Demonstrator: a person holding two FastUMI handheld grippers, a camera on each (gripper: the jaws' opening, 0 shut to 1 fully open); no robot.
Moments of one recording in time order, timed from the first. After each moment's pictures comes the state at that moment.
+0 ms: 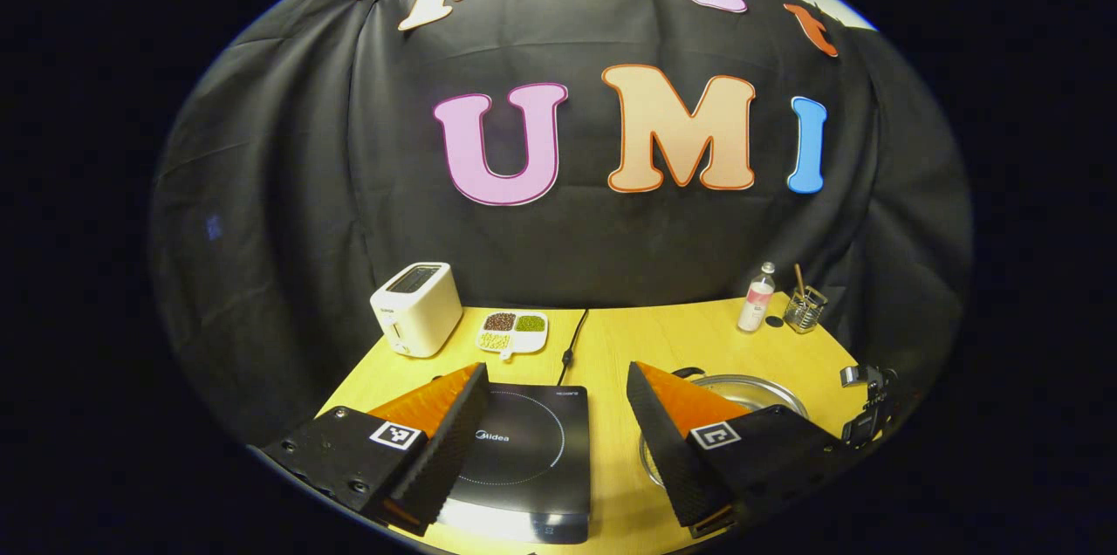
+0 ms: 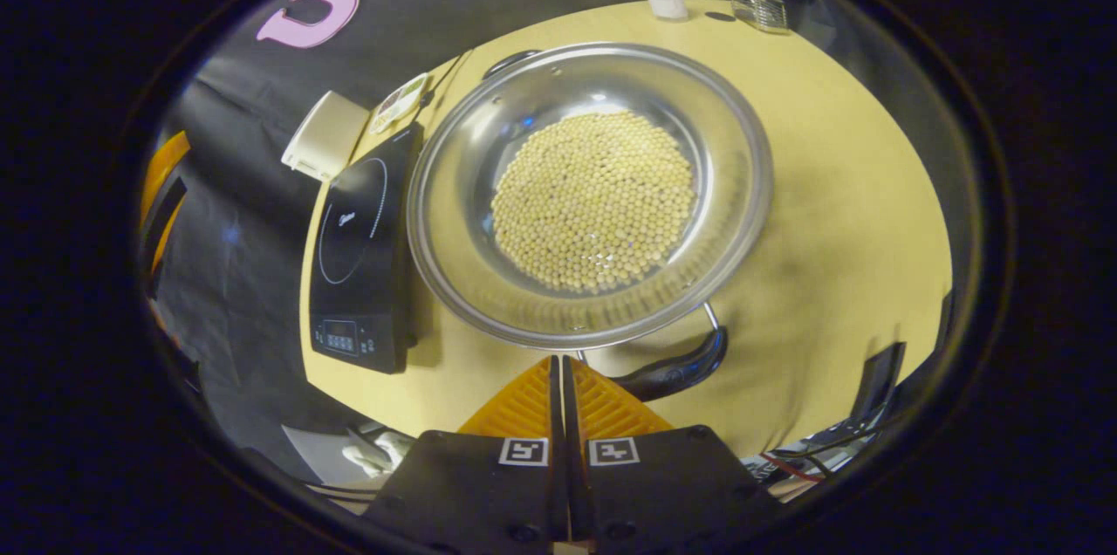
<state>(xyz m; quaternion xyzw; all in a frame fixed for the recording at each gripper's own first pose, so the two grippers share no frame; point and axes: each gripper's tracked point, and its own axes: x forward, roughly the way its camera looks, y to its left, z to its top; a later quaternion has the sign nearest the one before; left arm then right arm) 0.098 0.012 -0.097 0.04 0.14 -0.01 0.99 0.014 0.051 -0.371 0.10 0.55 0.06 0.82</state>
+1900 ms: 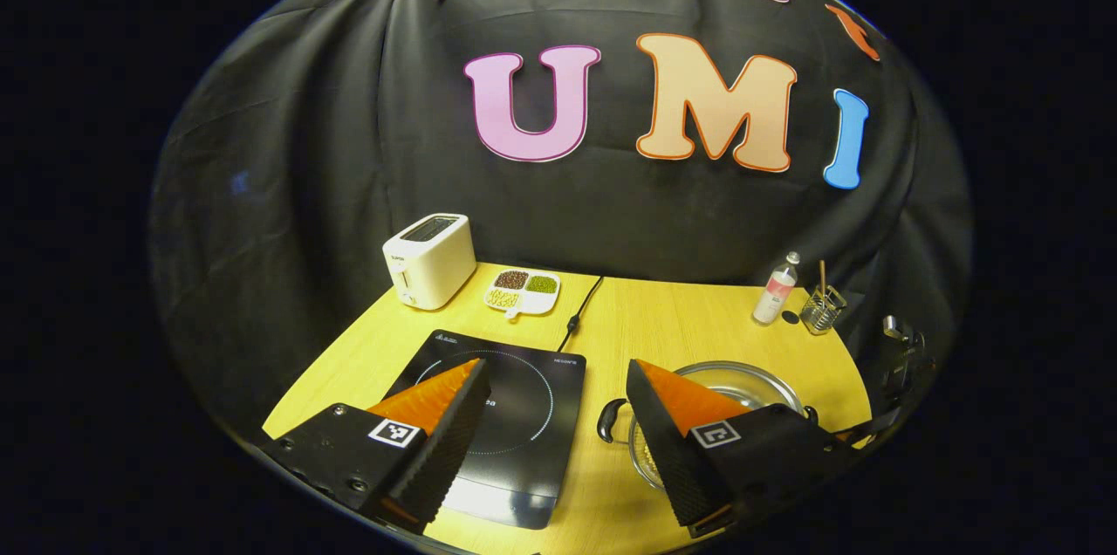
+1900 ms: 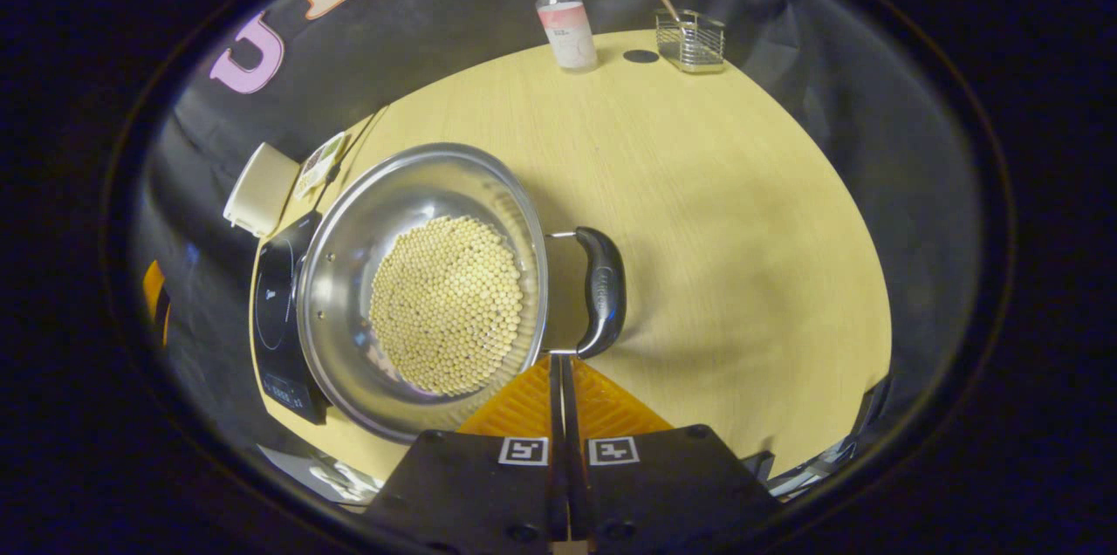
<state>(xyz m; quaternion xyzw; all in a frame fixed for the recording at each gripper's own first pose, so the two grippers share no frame) 0.094 0.006 -0.137 0.00 0.19 0.05 0.98 0.117 -0.078 -0.352 0.07 0.52 0.00 0.85</state>
